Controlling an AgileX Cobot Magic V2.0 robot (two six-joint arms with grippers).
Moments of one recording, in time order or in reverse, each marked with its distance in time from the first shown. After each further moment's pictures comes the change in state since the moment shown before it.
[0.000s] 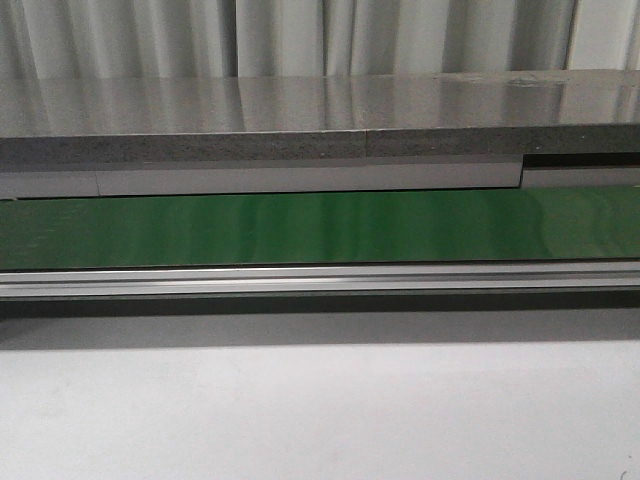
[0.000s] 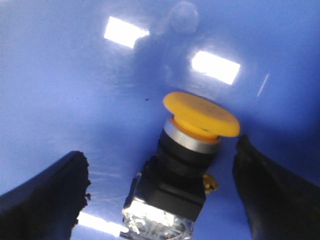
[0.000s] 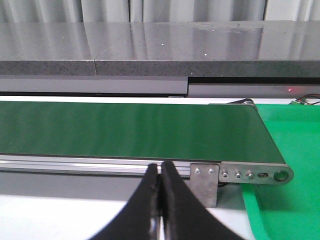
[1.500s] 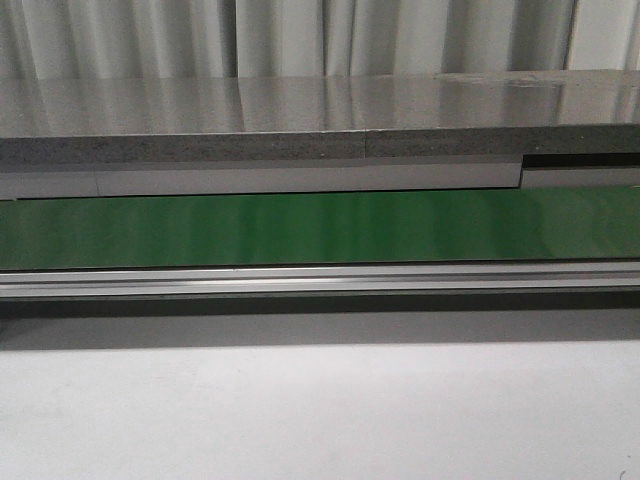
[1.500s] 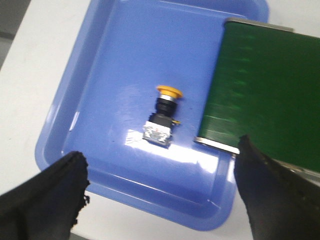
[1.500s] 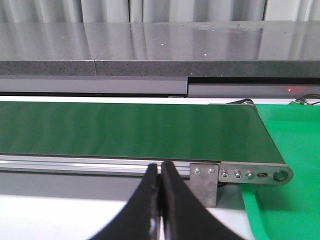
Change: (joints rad) left arm -0.100 -0.748 0.231 0.129 0.052 -0.104; right arm 0.000 0.000 0.000 0.000 0.000 0.000
